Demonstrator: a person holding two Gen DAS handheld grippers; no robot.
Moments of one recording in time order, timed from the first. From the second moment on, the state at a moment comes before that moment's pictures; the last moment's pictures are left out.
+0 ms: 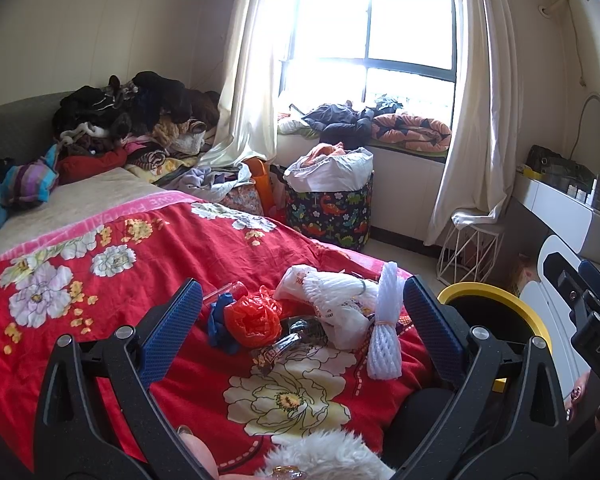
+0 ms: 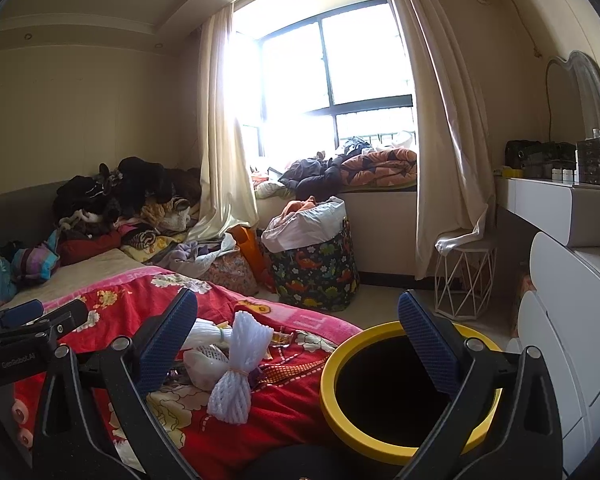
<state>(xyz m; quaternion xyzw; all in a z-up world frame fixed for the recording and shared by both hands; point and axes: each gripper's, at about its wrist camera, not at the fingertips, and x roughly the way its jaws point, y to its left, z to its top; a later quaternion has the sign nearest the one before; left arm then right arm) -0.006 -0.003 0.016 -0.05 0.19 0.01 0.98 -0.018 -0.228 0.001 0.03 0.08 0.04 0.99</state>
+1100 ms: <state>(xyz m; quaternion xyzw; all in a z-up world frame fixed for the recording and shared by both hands) -0.004 0.002 0.015 -0.07 0.20 0.02 0.98 -0.008 -0.221 -0.018 0.03 0.11 0.07 0.99</state>
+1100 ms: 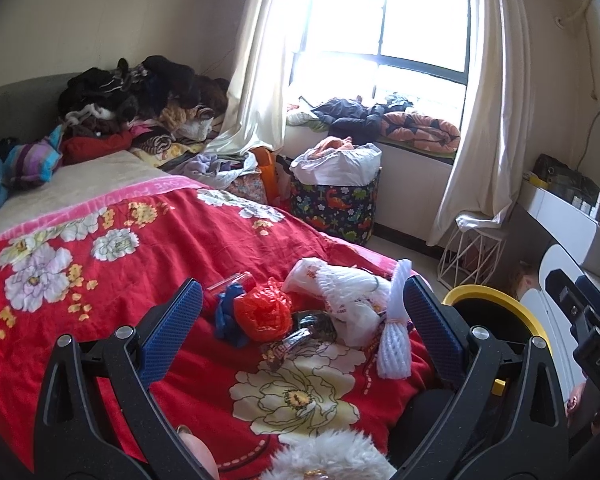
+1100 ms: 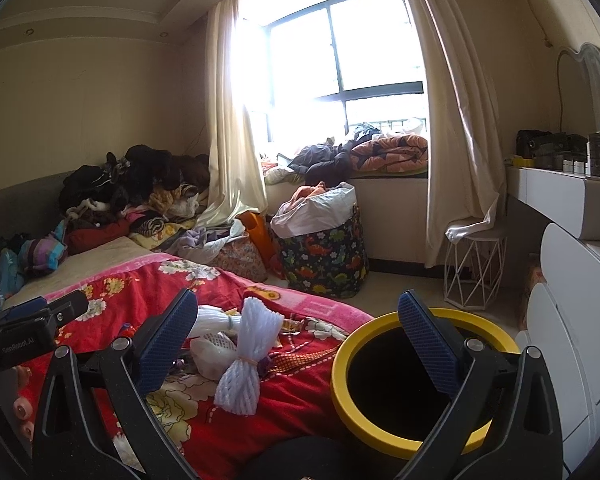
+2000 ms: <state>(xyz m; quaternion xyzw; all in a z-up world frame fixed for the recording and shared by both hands) 0.048 0.066 0.000 -0.11 0.22 0.02 0.97 0.079 -0.189 -0.023 0.03 0.20 0.12 0.97</state>
